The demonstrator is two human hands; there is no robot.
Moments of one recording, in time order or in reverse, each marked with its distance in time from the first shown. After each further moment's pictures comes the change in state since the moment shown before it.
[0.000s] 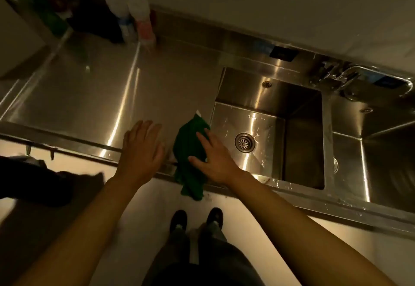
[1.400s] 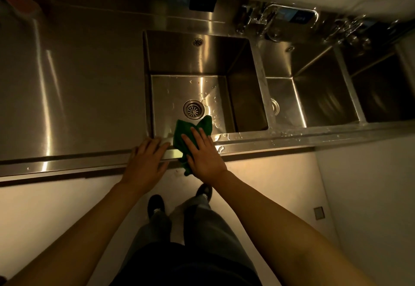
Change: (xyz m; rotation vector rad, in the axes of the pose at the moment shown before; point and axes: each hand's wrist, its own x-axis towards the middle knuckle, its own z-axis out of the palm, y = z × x) left_hand -0.019 0.062 0.140 0.081 -0.448 0.350; right_hand -0.110 0.102 0.053 -0.357 0.199 0.179
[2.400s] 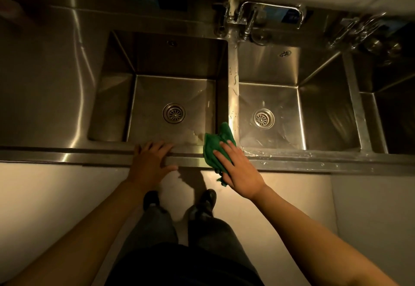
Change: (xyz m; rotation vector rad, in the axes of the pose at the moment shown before) left_hand 0.110 0.185 0.067 0.005 0.069 -0.226; right_hand -0.088 0.310 -0.050 0.000 0.012 -0.311
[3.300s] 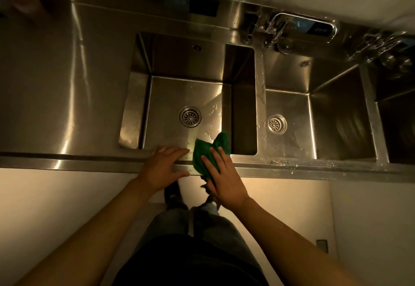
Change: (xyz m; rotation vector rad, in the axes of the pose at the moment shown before) left_hand 0.008 -0.084 -0.024 -0.224 -0.103 0.136; right_hand 0.086 -0.128 0.029 0.052 -0.013 0.150
